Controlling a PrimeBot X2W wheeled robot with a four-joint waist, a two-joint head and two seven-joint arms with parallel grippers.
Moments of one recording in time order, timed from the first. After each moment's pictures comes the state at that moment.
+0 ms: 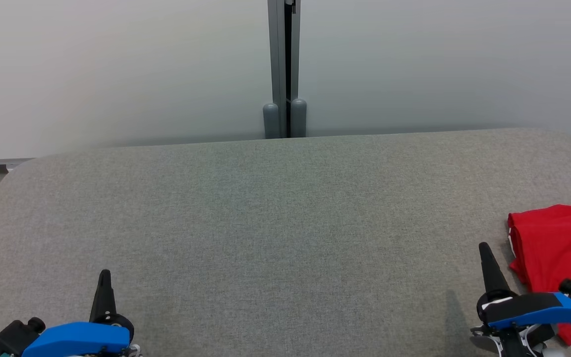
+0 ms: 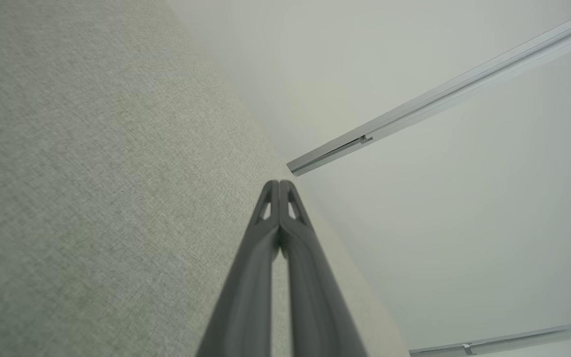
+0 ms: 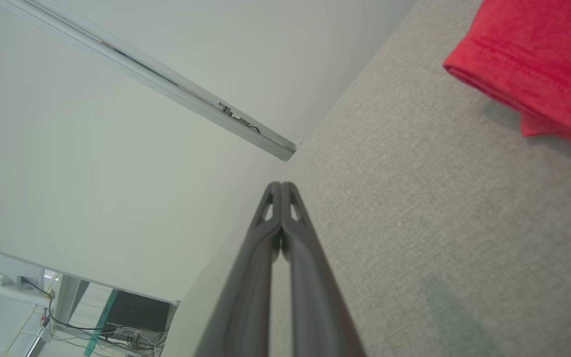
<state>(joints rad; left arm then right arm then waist) -0.05 0.05 0.10 0.36 -1.02 -0.13 -0.04 -0.14 -0.04 -0.08 0.38 0.99 0.13 -0.04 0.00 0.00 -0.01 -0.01</state>
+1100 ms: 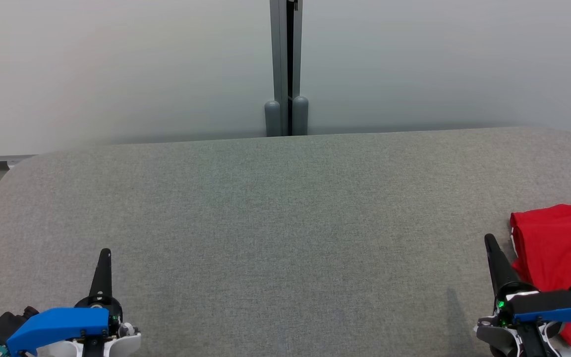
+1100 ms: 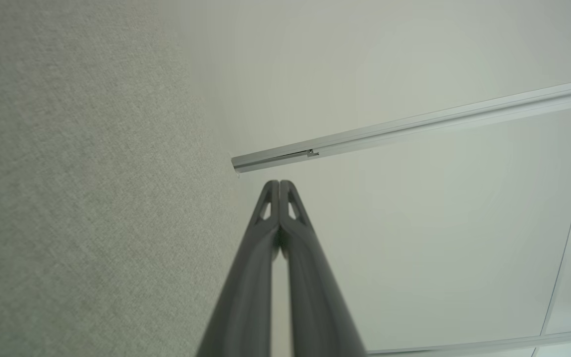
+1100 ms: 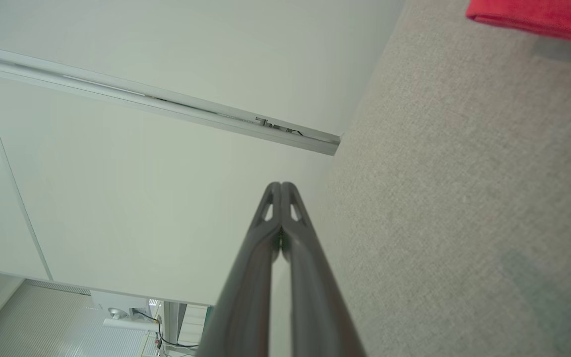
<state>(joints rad) -0.08 0.05 0.11 0.30 -1.33 -0.13 0.04 -0.12 -0.04 -0.10 0.31 1.32 0.13 0.04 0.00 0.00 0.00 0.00</state>
